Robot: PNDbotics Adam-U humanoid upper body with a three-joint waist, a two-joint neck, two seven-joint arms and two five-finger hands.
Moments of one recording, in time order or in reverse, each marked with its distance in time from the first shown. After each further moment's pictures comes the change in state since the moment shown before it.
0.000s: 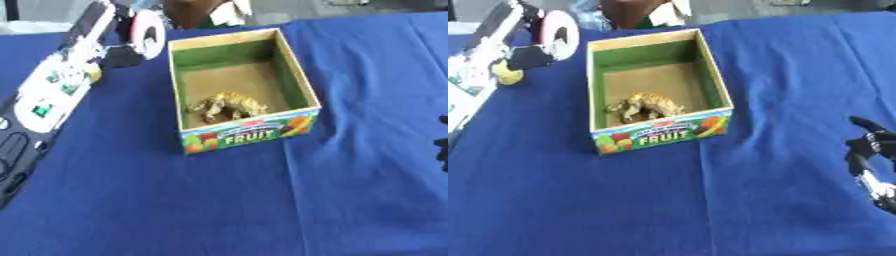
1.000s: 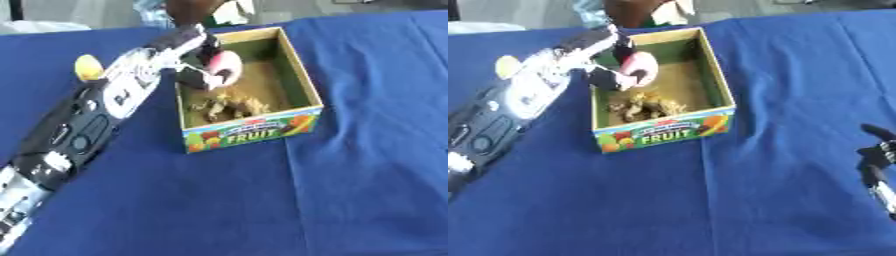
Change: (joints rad) left arm -0.135 -0.136 -0.149 0.223 -0.191 -0.190 -0.264; right arm -0.015 0.017 0.025 0.000 -0.003 0.001 0.028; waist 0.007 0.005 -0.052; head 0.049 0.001
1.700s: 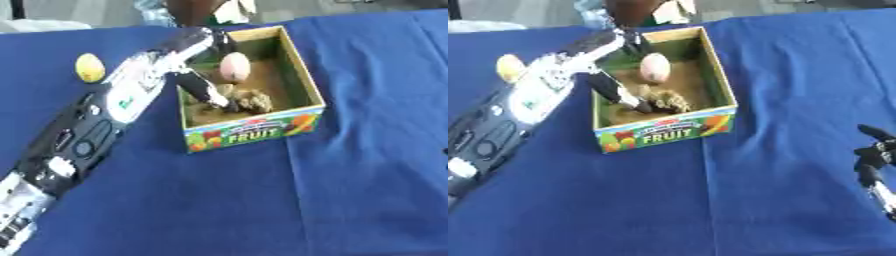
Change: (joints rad) left arm 0.047 0.012 0.049 -0.148 0.118 0.017 0.062; right arm 0.003 0.001 0.001 0.000 0.000 0.003 0.003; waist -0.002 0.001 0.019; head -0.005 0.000
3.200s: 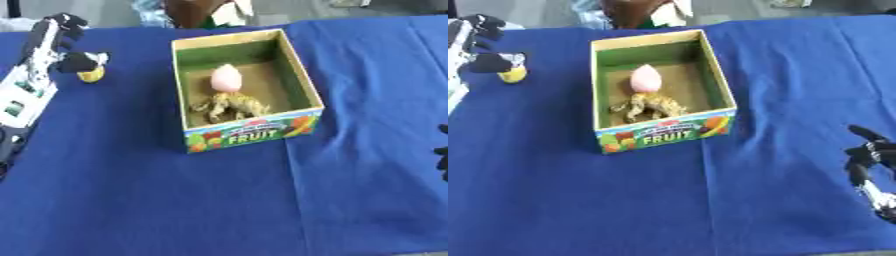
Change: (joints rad) left arm 0.182 0.202 0.253 0.286 0.222 0.231 0.414; right arm 0.016 -0.001 -0.008 0.001 0.004 -0.009 -0.018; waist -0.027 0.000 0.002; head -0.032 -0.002
